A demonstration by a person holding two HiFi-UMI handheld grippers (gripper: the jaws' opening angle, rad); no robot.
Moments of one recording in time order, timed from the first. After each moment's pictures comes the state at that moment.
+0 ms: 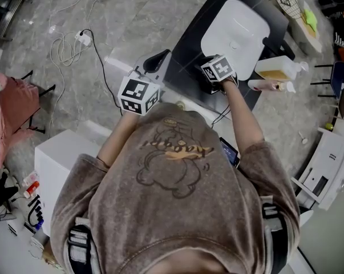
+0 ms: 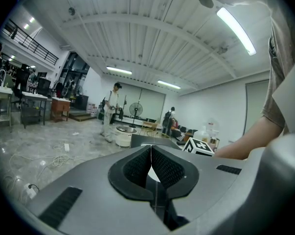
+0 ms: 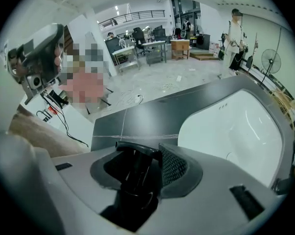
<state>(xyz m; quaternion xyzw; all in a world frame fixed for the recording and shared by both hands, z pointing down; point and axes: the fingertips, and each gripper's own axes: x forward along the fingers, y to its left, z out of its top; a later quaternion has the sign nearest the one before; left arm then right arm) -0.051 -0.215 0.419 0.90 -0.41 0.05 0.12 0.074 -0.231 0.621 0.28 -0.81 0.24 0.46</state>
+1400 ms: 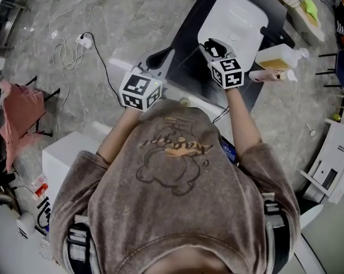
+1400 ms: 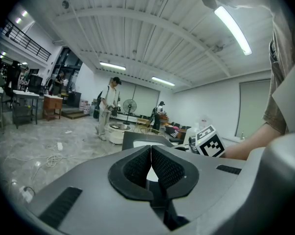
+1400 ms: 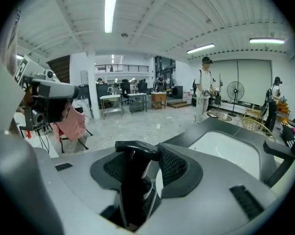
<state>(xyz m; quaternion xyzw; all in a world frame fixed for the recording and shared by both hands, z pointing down) -0.017 -0.210 0.422 0.92 -0.37 0.07 0.12 0.094 -0.265 0.515 0.45 -0.86 0.10 0.22</state>
